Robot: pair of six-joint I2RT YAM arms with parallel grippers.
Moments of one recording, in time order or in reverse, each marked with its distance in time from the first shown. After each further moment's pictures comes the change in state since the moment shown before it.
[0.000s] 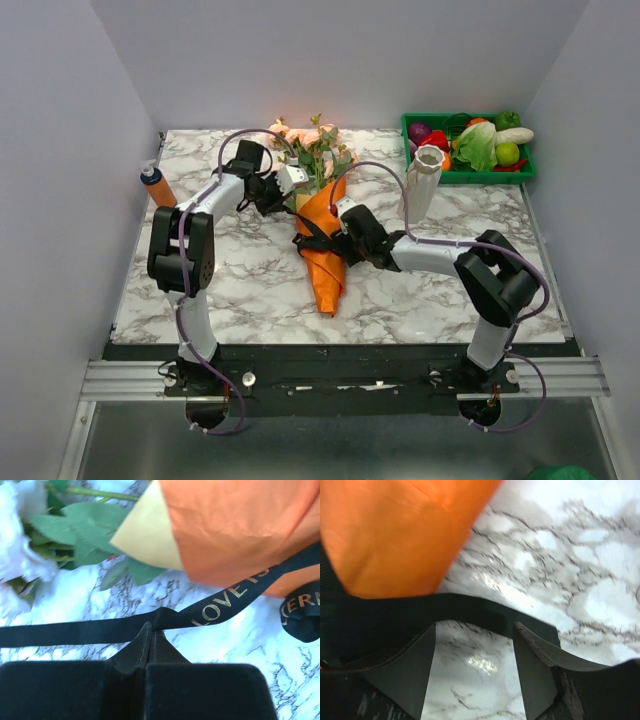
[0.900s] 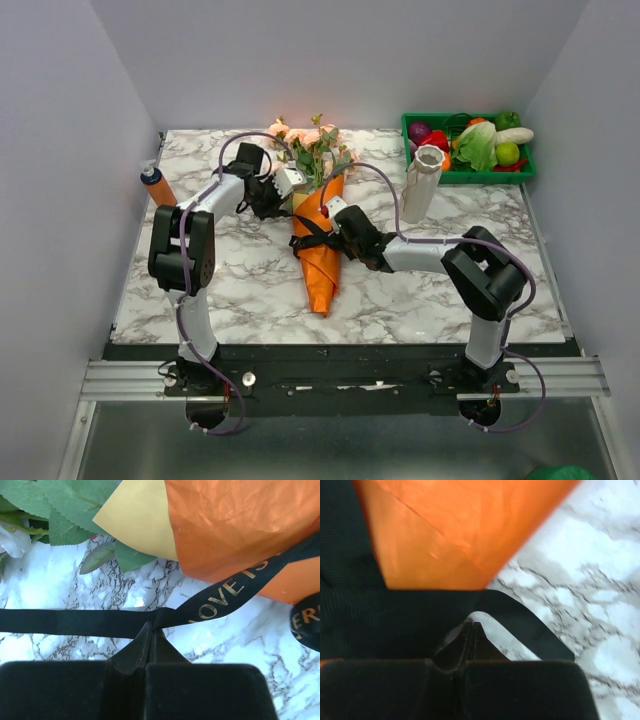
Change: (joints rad) left arm 0.014 0.023 0.008 -0.041 -0.066 -0.042; right arm 0.026 0.105 0.059 0.141 -0.013 -0.111
